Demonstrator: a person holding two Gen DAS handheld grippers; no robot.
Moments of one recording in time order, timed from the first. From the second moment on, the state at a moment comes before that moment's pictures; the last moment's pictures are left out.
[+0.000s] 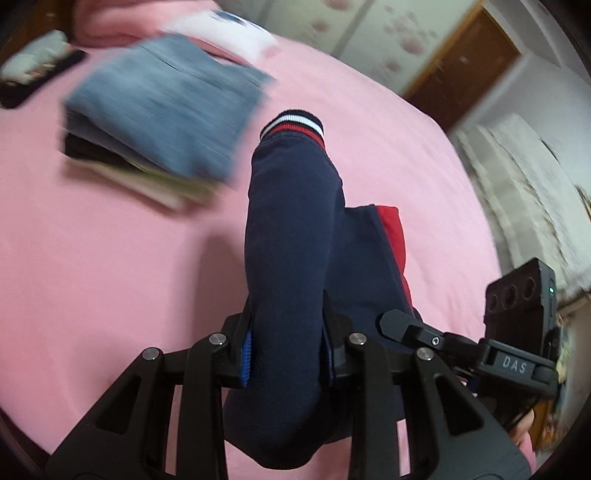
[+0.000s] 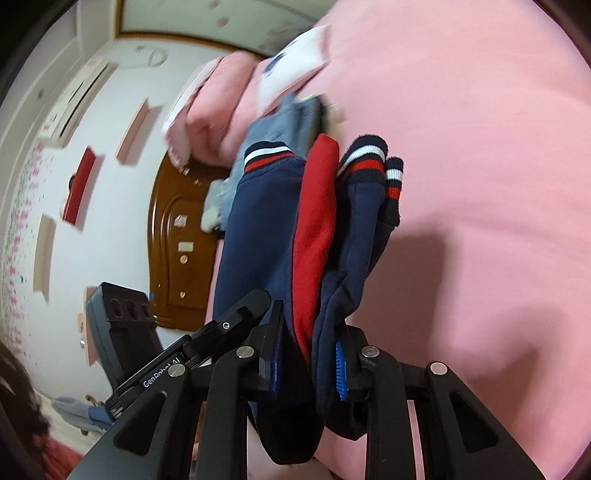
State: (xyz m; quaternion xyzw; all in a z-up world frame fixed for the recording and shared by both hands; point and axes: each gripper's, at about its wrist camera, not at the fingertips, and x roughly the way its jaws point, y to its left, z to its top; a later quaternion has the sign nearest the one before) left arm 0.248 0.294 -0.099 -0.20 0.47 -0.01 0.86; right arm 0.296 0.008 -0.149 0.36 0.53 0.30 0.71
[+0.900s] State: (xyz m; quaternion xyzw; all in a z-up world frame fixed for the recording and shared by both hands) left arm 0.498 0.448 -0.047 0.00 0.41 0.05 0.91; right arm 0.563 0.217 -0.138 0.36 0.46 0.34 0.74
